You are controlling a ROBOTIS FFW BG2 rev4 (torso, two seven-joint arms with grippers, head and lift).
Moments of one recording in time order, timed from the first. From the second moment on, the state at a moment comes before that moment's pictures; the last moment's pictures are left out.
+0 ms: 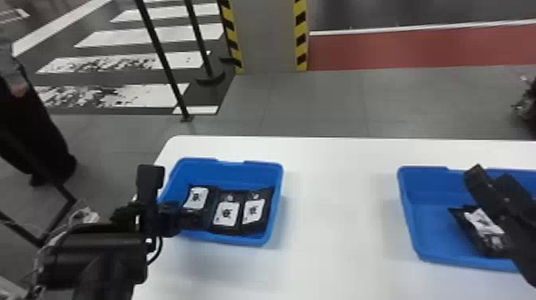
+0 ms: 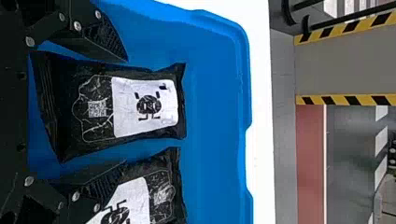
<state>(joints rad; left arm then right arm) -0.02 0.13 0.31 -1.65 -0.27 0.80 -0.57 0.50 -0.01 -0.14 -2.11 -0.63 0.16 0.35</state>
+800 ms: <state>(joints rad) 0.07 0.14 0.28 -1.77 -0.23 0.67 -0.63 0.51 -0.01 -0.14 -2.14 -0.66 0.21 0.36</state>
